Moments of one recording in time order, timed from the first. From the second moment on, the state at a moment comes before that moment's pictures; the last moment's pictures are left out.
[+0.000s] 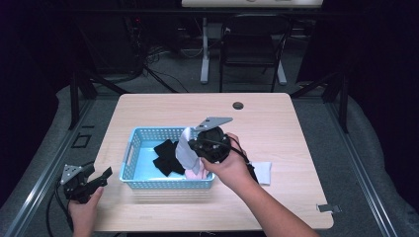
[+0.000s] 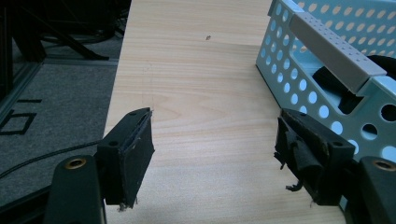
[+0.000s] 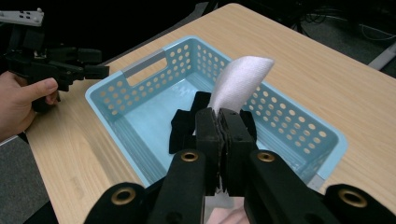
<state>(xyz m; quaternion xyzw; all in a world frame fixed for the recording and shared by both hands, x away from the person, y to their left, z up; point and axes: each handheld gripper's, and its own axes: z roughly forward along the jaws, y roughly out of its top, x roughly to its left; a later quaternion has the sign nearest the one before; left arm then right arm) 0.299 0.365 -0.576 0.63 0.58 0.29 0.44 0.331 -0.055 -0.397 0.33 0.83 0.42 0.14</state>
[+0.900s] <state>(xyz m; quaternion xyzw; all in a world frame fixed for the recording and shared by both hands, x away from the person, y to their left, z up) 0.298 0.365 -0.575 0.63 0.58 0.29 0.43 0.304 -0.136 -0.384 0.38 0.80 0.43 0.21</state>
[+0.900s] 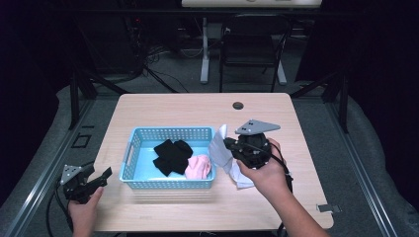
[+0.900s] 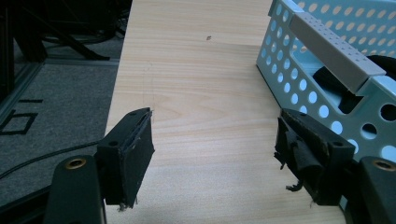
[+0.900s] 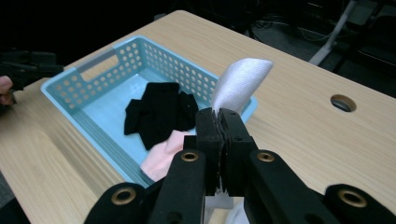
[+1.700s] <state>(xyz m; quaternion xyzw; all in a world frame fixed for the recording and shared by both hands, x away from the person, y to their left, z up) 0.298 0.365 -0.575 0.63 0.58 0.29 0.43 0.299 -0.160 -0.436 0.43 0.78 0.41 0.19</state>
